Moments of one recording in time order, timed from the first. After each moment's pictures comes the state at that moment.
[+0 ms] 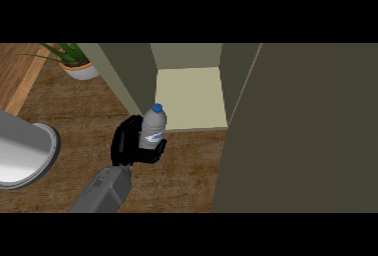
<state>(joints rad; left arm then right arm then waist) -0.39 0.08 -0.23 -0.75 0.57 0.09 -0.66 0.25 -0.24 -0.16 -2.38 -0.25 0.09 0.22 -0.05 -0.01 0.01</state>
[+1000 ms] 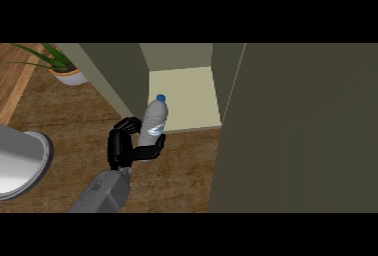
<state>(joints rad) -0.35 0.11 -0.30 -0.85 0.59 0.45 -0.66 0.20 -0.30 -0.30 -2.30 -0.50 0.20 0.19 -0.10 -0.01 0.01</state>
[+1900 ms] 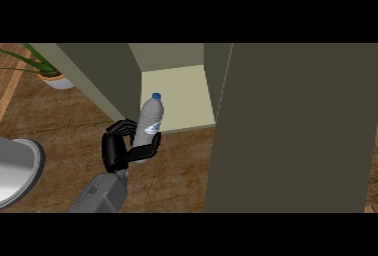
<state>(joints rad) -0.32 0.12 -0.31 -0.89 0.58 0.60 -0.71 0.17 -0.36 -0.38 -2.24 -0.63 0.27 0.19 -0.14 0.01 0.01</state>
